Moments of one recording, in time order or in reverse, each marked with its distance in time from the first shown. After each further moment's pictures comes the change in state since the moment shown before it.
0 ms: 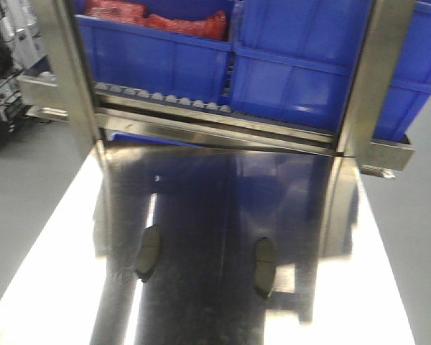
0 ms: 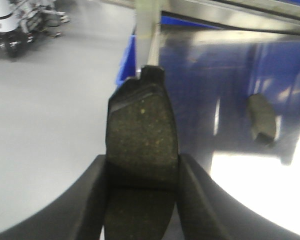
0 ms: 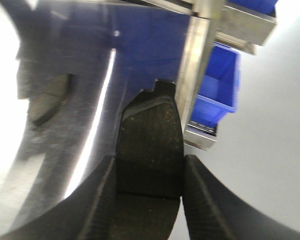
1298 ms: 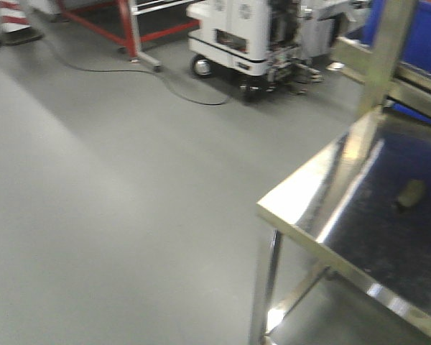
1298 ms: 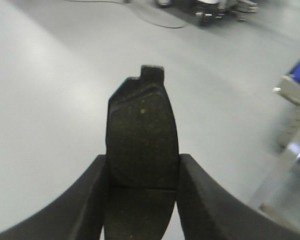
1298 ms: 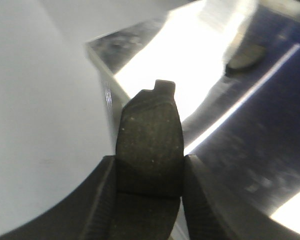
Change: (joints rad) left arm 0.000 0.000 0.000 0.000 0.000 0.000; right arm 0.000 0.000 0.000 0.003 0.000 0.000
